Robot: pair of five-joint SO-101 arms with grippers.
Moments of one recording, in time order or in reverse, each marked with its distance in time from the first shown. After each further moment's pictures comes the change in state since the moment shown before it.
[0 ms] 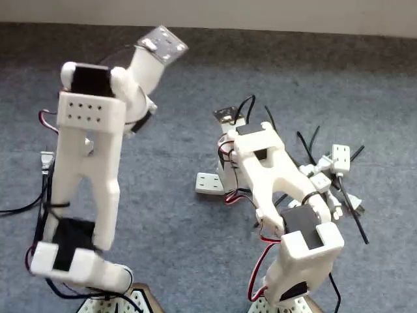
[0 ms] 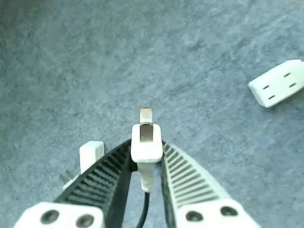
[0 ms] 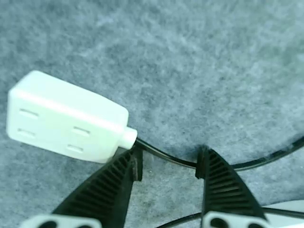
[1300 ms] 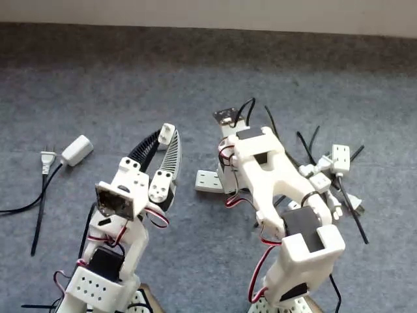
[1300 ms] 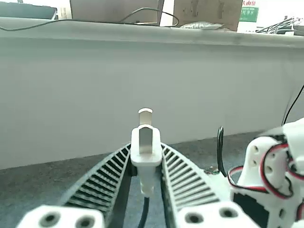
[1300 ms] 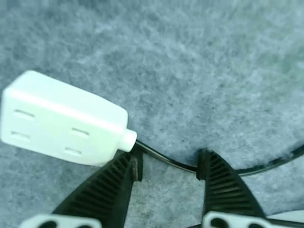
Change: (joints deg) left arm 14.1 -93.8 114.4 -97.4 33.5; right arm 0.0 -0.2 3.6 -5.2 0.0
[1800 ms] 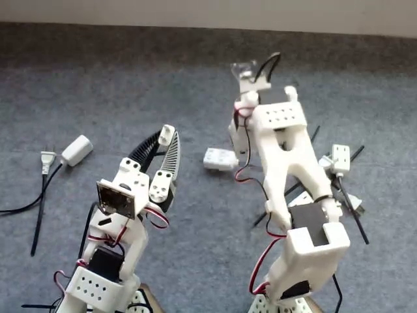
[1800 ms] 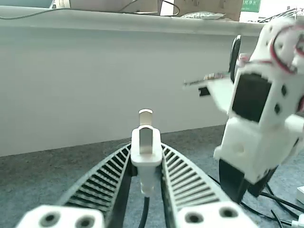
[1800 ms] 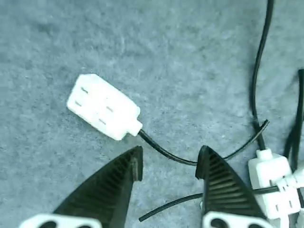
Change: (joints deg) left arm 0.0 -0.1 0.0 2.8 0.0; right arm 5.5 0.3 -29.3 19.6 0.0
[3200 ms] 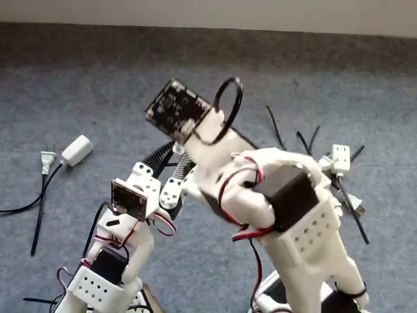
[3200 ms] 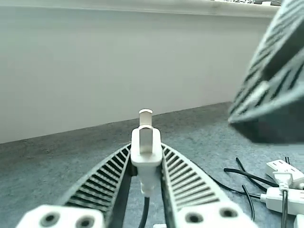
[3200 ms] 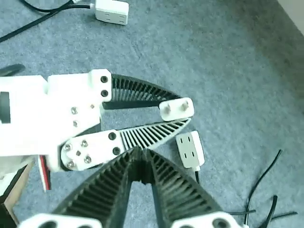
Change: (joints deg) left arm 5.8 0.0 0.0 3.8 0.0; right arm -28.3 -41.4 -1.1 12.2 13.5
